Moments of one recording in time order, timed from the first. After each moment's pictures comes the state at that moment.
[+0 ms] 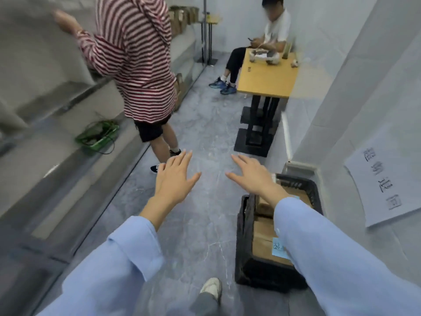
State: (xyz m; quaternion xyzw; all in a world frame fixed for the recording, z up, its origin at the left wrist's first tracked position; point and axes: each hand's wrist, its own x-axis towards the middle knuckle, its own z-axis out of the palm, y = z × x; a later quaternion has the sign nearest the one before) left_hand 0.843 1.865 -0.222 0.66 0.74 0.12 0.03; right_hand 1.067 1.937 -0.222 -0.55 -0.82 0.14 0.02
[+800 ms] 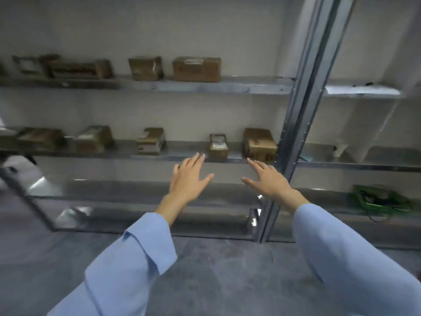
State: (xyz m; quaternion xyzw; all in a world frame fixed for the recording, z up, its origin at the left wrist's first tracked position) left_hand 0.515 1.263 -0.131 0.09 0.98 0.13 -0.12; right_hand 0.510 1.511 -0.119 0.08 -0.99 0.12 -0.02
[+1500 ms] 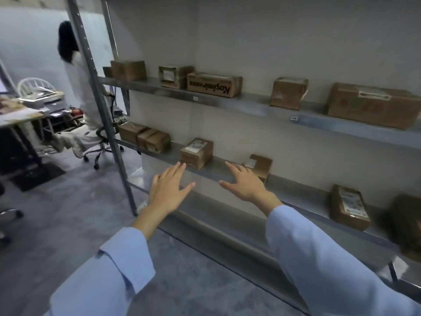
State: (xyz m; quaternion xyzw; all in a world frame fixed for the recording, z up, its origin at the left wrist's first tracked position) left_hand 0.424 0.837 -0.138 -0.16 0.97 0.09 -0.17; right_hand 0.298 1.042 -0.109 0.34 -0.93 0.14 -0.04
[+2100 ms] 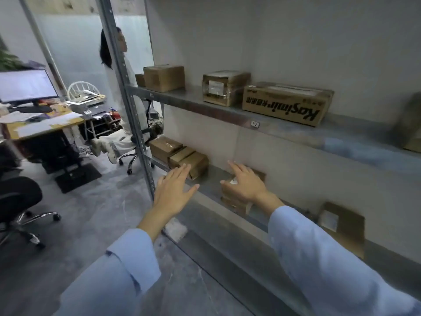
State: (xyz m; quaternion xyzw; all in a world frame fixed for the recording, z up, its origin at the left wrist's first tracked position) left_hand 0.260 0.594 -0.150 -0.23 0.95 0.09 -0.19; right_hand 0.100 0.768 -0.132 0.42 -0.89 0.20 -0.05
